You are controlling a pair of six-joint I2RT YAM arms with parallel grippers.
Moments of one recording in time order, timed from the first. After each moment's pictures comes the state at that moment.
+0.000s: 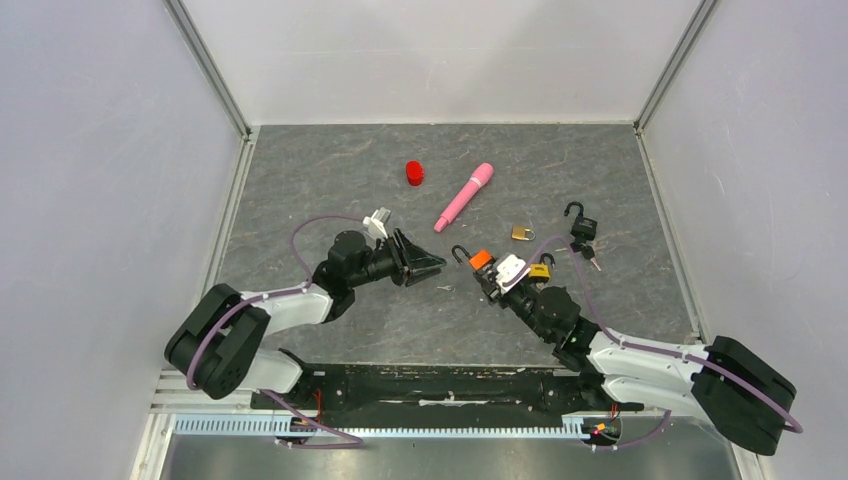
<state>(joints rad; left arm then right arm) -0.58 1.38 0.42 0.75 0.54 -1.29 0.90 0.97 0.13 0.79 0.24 -0.25</state>
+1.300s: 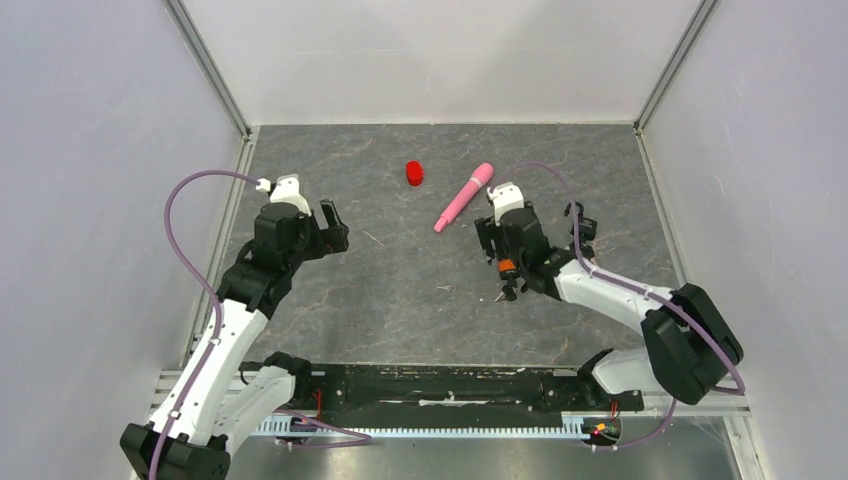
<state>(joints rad) -0.29 0.83 0.86 -0.55 -0.15 -0.37 0.63 1.34 0.64 0.14 0.36 0.03</state>
